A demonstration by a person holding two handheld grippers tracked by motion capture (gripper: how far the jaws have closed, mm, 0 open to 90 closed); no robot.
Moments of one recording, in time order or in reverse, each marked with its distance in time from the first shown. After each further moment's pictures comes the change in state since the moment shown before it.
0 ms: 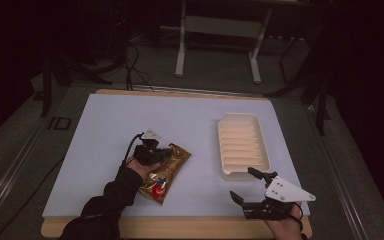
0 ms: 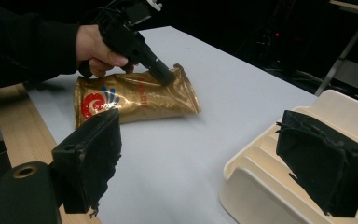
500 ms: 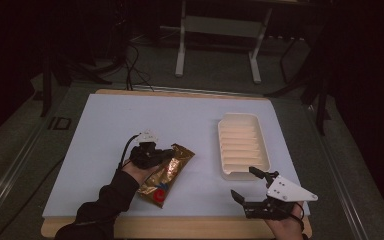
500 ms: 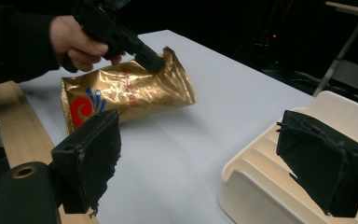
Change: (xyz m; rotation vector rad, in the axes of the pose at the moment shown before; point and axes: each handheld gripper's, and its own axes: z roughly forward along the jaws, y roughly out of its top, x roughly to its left) left arm -0.022 0.005 -0.032 -0.093 -0.094 0.050; right arm -0.001 0.002 -0.003 -0.014 -0.013 0.010
